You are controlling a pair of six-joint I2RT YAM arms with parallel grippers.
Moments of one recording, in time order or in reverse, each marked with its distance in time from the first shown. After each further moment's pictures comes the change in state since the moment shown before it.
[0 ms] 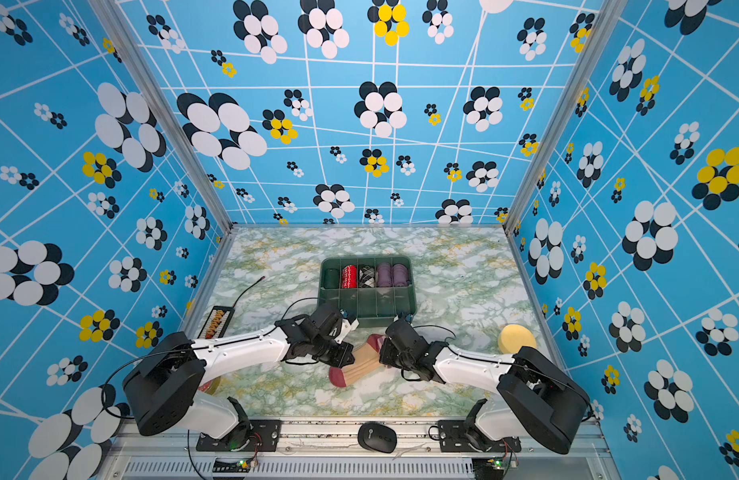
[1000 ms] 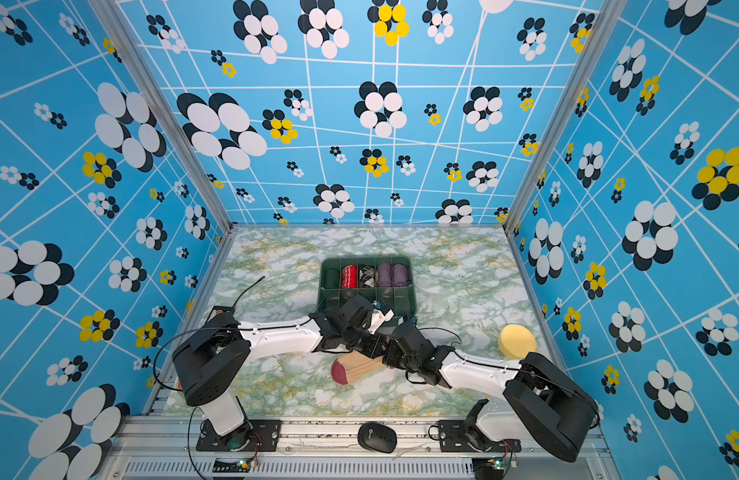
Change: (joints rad) left arm -0.104 0.268 0.185 0.235 0.066 -0.043; right arm -0.024 -0.051 -0.065 0.045 -0.011 -0.005
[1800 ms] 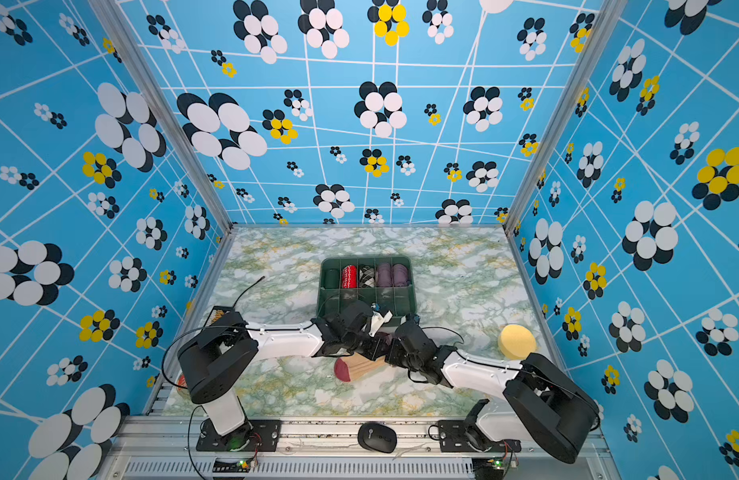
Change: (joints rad) left arm -0.009 0.016 -0.068 0.143 -0.074 -0.027; right arm -0.025 0.002 -0.011 0.017 -0.018 -0.019
